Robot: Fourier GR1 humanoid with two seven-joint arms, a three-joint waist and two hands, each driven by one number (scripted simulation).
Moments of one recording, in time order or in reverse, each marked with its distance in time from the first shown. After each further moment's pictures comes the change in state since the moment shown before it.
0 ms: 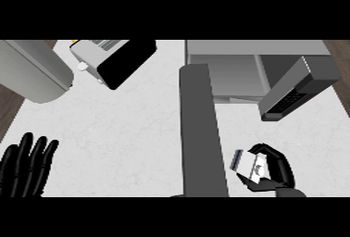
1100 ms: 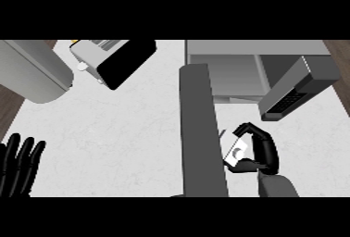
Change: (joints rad) left arm 0.013 0.022 0.129 0.054 0.103 -0.049 -0.030; right arm 0.066 0.116 0.118 -0.490 -0.018 -0.164 0.264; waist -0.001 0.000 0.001
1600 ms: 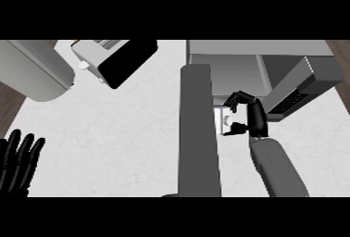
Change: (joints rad) left arm -0.029 0.023 0.049 0.041 0.034 -0.034 0.002; right arm -0.307 -0.031 -0.019 0.197 0.085 -0.239 0.197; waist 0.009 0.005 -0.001
